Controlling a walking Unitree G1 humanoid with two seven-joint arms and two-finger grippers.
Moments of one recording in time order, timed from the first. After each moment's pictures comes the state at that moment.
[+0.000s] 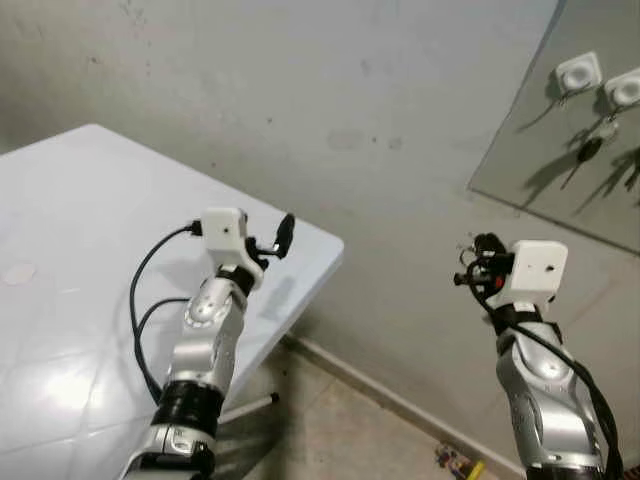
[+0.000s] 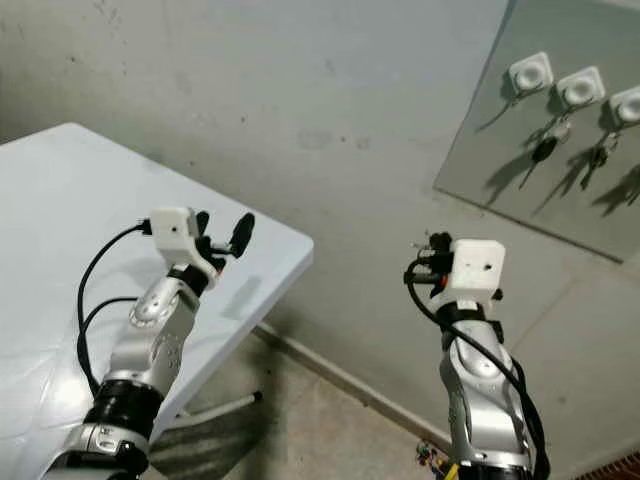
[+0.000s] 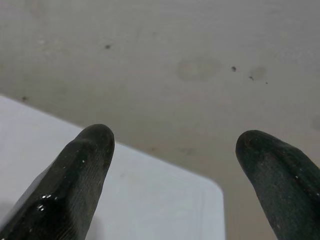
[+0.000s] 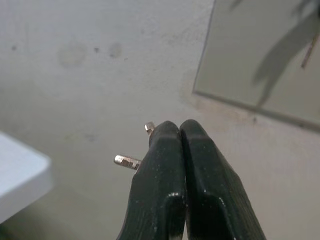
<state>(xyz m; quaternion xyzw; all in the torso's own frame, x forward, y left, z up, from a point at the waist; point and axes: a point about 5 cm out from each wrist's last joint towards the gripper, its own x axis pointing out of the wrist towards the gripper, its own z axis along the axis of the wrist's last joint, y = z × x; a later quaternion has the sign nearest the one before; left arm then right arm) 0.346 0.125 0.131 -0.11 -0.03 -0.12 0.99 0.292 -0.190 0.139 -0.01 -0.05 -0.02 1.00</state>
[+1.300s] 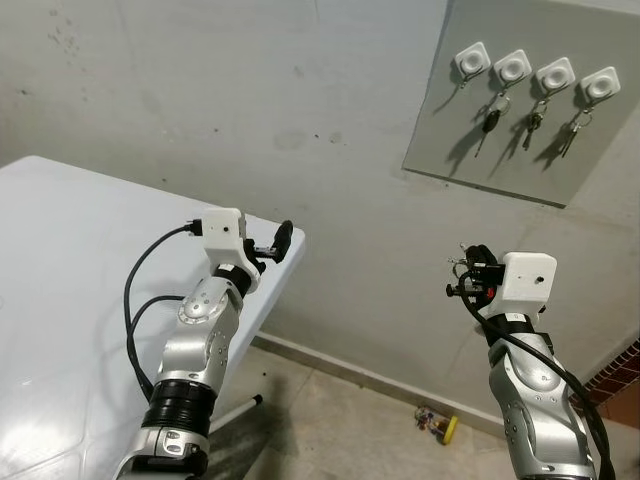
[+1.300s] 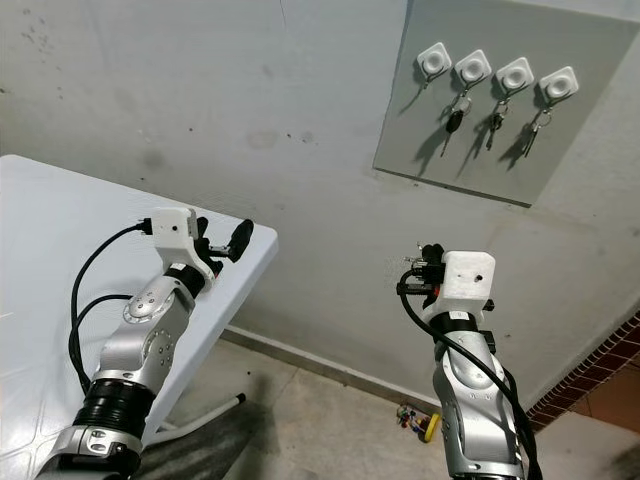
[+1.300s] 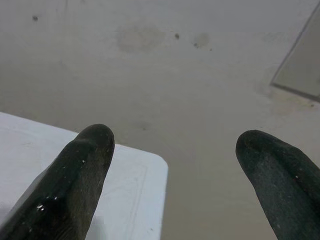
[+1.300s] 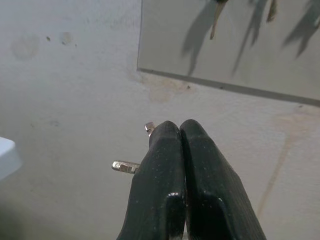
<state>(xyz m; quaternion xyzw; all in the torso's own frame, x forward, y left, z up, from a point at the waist) 0.348 0.123 0.136 -0.10 0.00 -0.13 0.99 0.288 -0.189 0.132 -0.01 -0.04 -0.02 1.00</state>
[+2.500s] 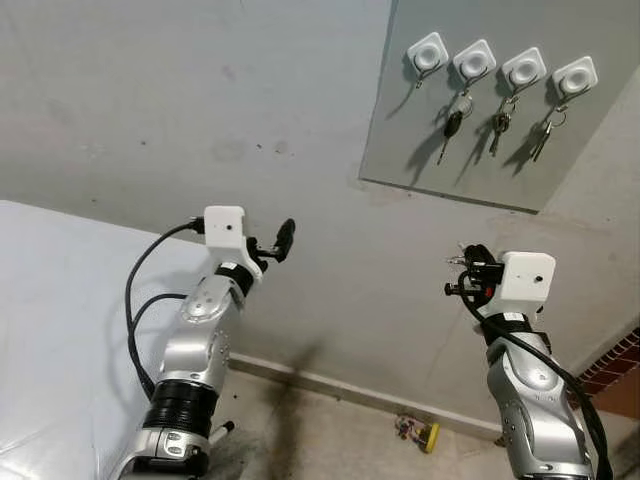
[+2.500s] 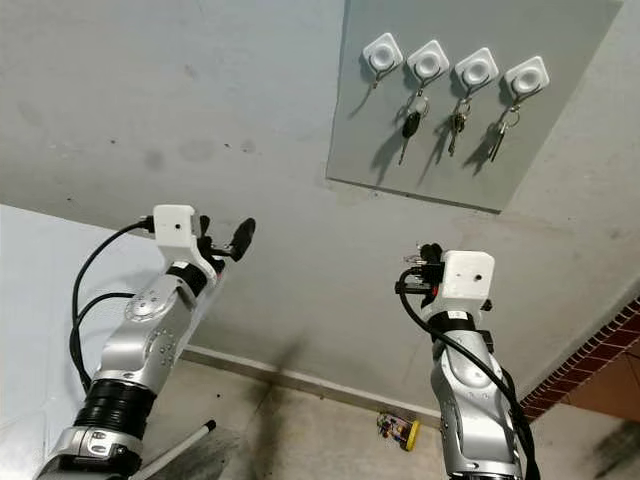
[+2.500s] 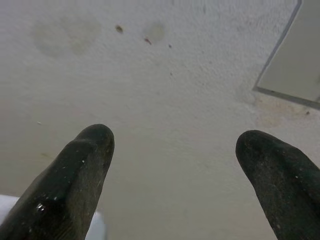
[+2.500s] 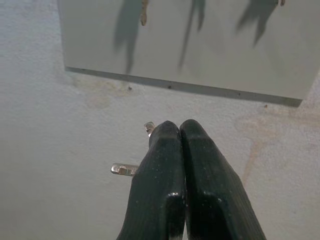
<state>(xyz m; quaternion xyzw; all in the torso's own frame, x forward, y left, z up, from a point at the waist) 0.347 0.122 0.140 -0.09 0.00 -0.13 0.99 0.287 -0.189 0.131 0.00 -0.04 -0.02 1.00</state>
